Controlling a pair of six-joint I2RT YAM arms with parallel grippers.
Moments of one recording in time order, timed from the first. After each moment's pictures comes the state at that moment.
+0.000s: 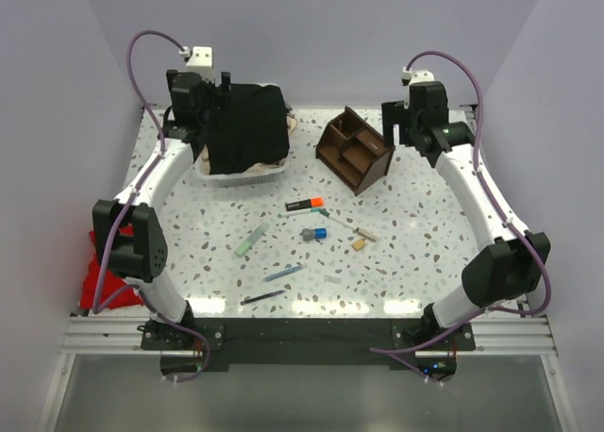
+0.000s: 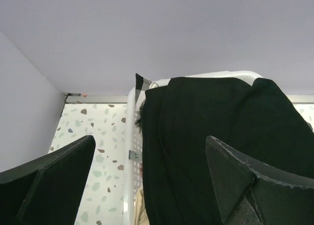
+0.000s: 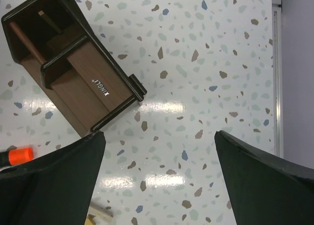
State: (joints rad) left arm -0.15 1.73 1.48 0.06 -0.25 0.06; right arm 0.24 1.56 1.57 -0.64 0.29 0.02
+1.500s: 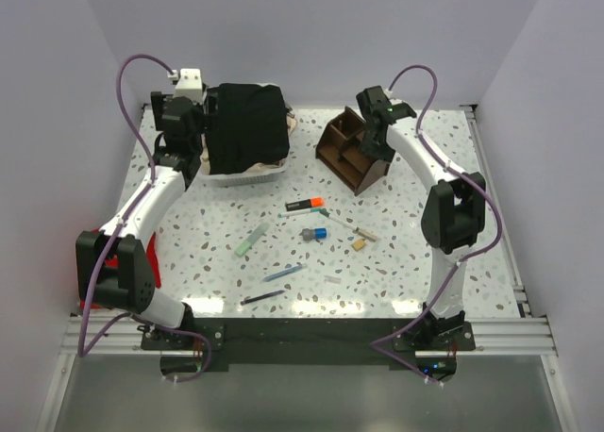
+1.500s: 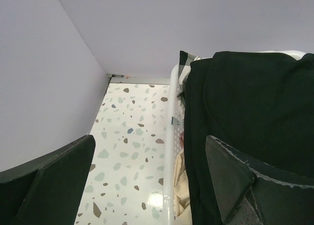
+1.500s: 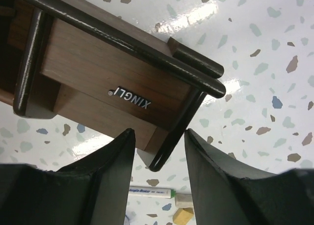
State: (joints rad) left arm -0.15 1.50 1.20 0.15 -0.42 0.13; right arm 0.34 2.03 1.89 -0.98 0.41 0.68
